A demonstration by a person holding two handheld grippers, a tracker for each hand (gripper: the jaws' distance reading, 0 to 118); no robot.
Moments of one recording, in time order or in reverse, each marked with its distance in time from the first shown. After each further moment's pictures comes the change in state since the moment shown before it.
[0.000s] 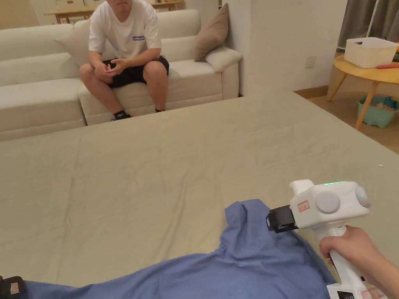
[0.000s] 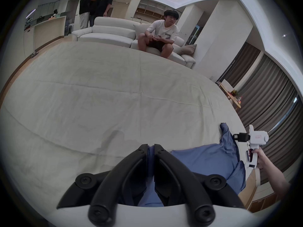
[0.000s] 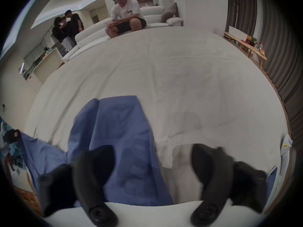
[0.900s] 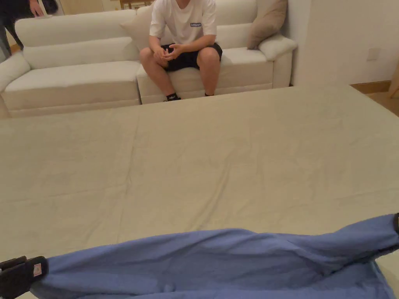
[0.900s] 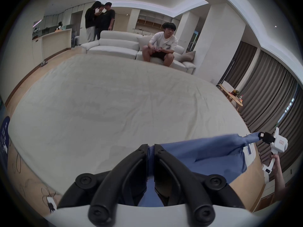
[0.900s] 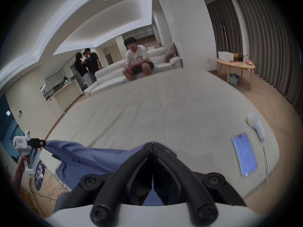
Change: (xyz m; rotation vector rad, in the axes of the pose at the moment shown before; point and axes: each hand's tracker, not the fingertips) left arm -0.021 -0.088 0.147 0.080 0.053 -0.023; right arm 0.025 -0.169 0.260 0.406 0.138 -0.065
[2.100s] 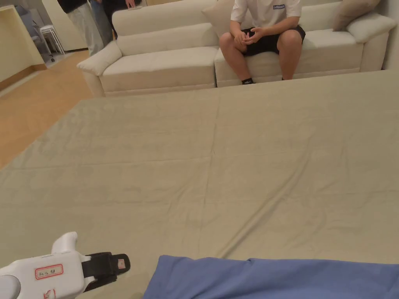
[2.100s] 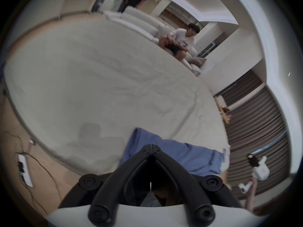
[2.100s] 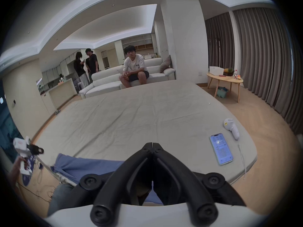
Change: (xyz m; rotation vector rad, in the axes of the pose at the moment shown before) left arm -0.078 -0.071 0.030 -0.132 -0.161 0.358; right arm -0.051 -0.022 0.098 0.083 -0.090 0.089
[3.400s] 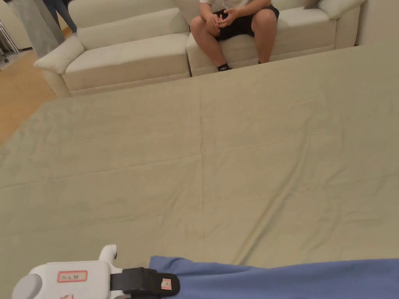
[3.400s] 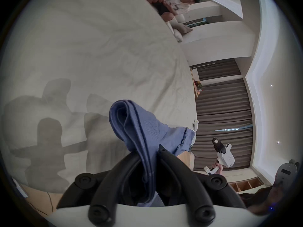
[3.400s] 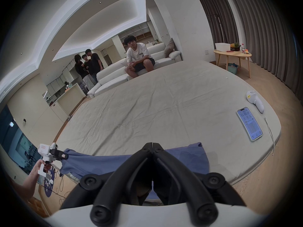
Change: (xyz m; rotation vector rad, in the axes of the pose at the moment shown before) left arm -0.029 0.065 -0.087 -0.408 -0.322 0.100; right arm -0.024 -0.026 -0.050 -0.117 0.116 -0.164
